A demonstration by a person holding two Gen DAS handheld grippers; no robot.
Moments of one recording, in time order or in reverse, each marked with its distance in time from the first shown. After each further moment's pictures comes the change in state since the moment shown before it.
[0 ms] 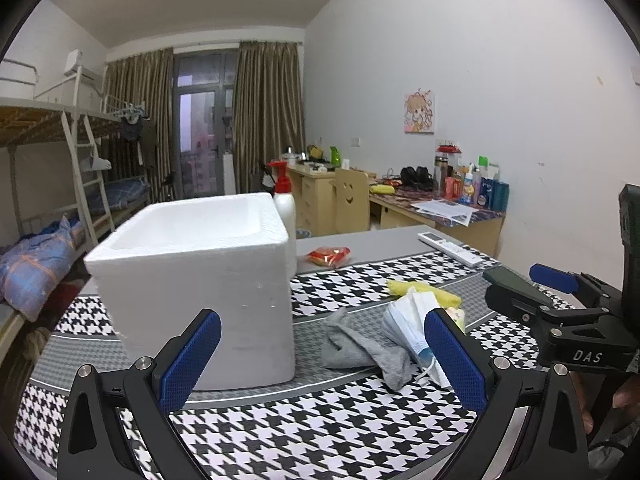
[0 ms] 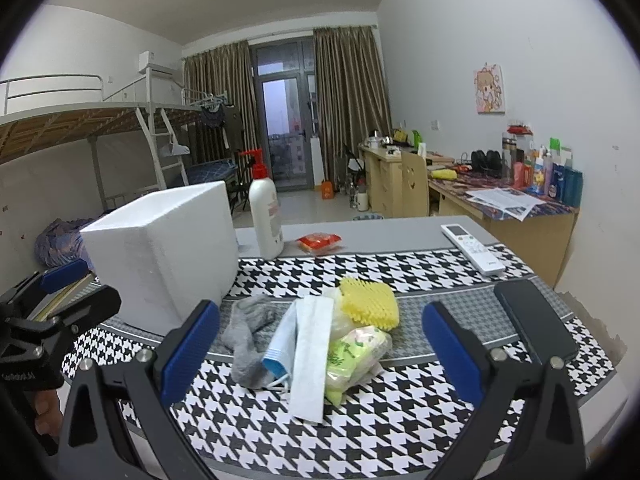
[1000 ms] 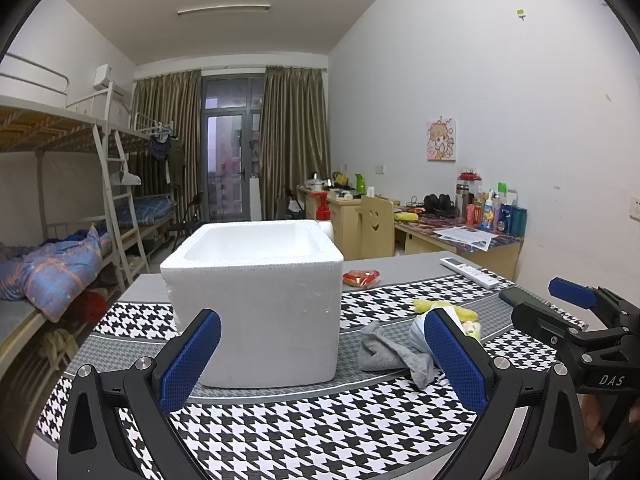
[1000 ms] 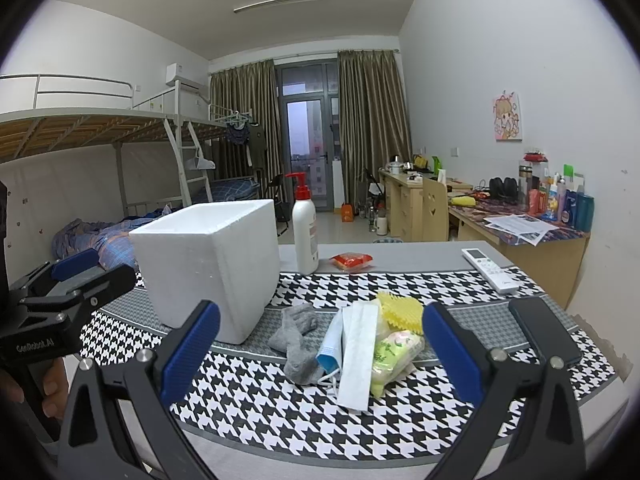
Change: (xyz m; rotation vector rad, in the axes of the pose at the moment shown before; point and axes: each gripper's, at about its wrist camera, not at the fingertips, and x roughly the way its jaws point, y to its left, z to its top) left arm -0.050 0.025 -0.008 -0.026 -0.110 0.088; right arm -0.043 0.038 -0.006 -0.053 -0.101 0.063
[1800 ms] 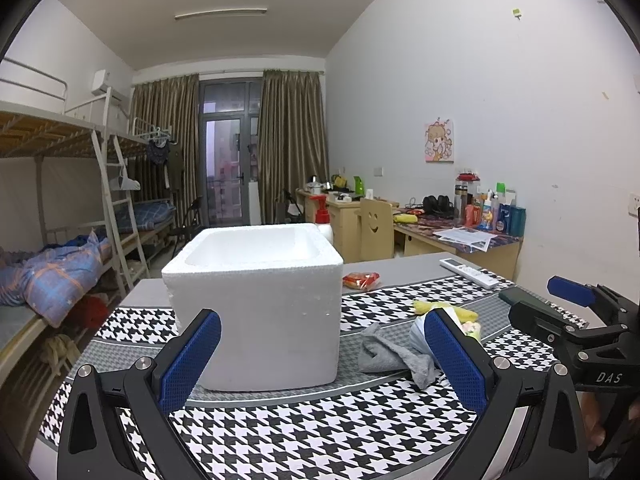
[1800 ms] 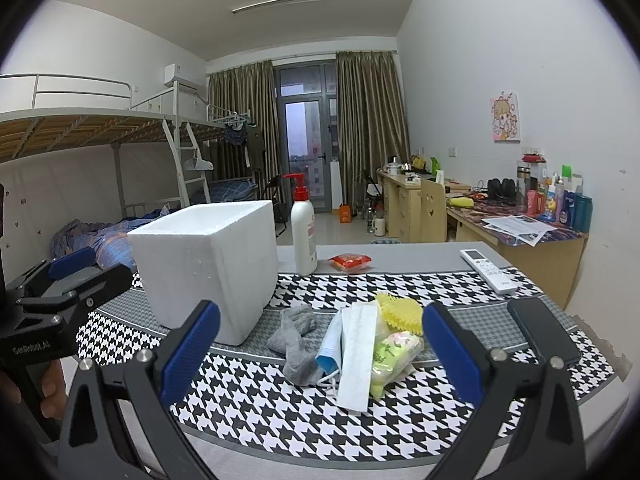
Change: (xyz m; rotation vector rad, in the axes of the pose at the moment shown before) left arm -0.002 -0.001 0.000 0.011 -0.015 0.002; right arm -0.001 -0.001 0.001 0.004 -0.006 -0.003
